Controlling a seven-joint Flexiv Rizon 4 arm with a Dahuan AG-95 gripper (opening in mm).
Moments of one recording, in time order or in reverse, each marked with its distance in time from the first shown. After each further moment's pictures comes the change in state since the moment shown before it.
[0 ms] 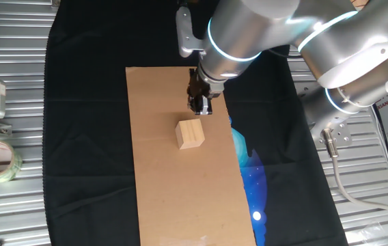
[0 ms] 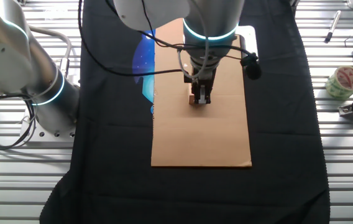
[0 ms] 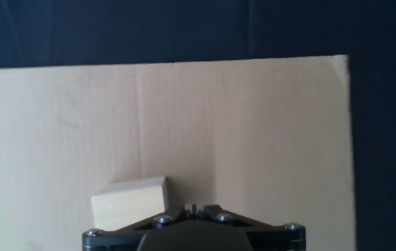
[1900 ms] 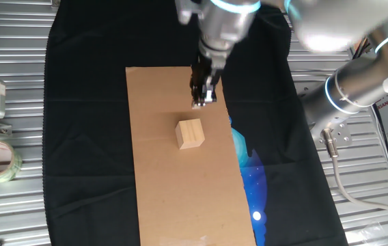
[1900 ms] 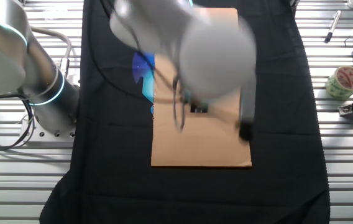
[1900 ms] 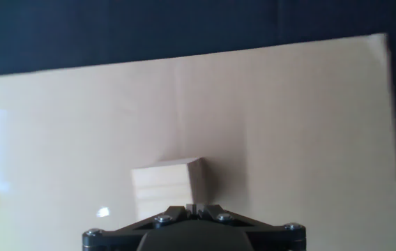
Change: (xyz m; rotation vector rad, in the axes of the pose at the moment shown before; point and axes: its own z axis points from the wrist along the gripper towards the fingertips) arm 0.007 0.008 -0.021 -0.525 0.012 0.054
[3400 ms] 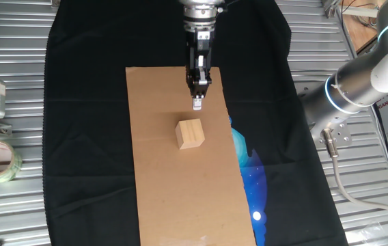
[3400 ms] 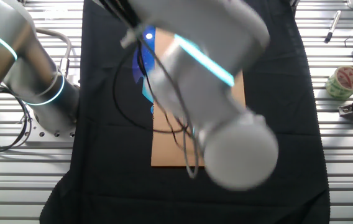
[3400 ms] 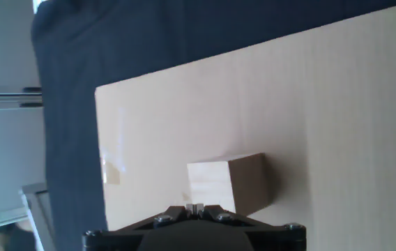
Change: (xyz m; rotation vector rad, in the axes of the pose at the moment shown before) arm -0.003 0.007 -0.004 -0.106 0.094 0.024
